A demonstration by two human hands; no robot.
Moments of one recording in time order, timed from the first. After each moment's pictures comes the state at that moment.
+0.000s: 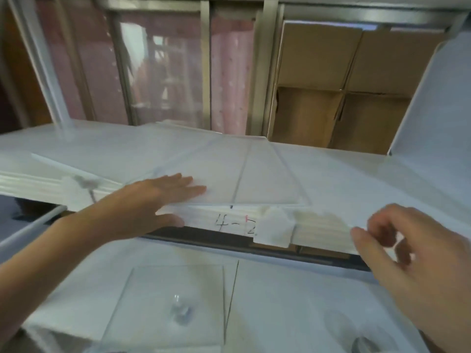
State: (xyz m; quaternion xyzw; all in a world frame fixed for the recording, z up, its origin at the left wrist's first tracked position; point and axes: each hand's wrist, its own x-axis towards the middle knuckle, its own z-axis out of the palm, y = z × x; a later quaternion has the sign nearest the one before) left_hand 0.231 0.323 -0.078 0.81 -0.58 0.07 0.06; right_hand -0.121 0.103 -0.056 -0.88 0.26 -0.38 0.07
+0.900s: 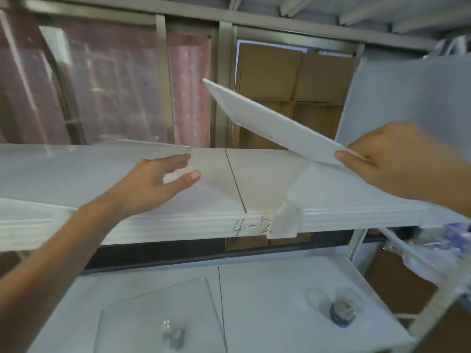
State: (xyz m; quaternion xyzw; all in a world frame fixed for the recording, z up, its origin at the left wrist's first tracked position) left_hand 0.278 0.311 -0.035 0.76 -0.57 0.02 0.32; right_hand -0.064 0.110 0.045 -0.90 0.24 -0.20 -0.30
